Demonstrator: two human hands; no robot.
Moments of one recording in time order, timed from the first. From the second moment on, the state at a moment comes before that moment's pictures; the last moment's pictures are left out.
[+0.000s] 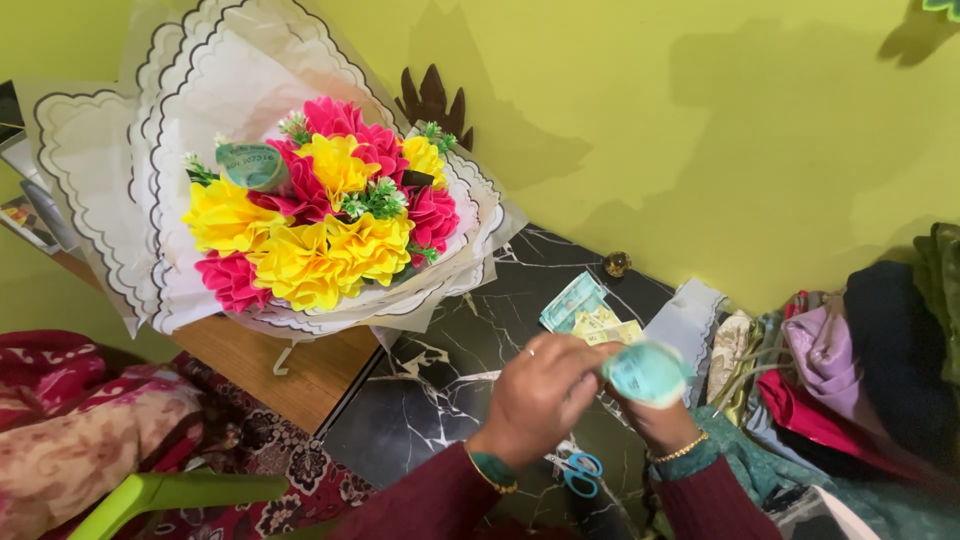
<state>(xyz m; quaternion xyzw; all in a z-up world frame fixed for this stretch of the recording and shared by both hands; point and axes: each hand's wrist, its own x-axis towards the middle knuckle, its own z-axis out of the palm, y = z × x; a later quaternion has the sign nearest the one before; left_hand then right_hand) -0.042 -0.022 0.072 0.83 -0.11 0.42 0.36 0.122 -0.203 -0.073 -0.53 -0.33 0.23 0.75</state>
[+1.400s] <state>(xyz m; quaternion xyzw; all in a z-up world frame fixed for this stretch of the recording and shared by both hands) -0.036 -0.016 0.047 0.78 0.00 0.44 0.45 0.127 -0.180 -0.073 -0.61 -0.28 0.35 0.66</state>
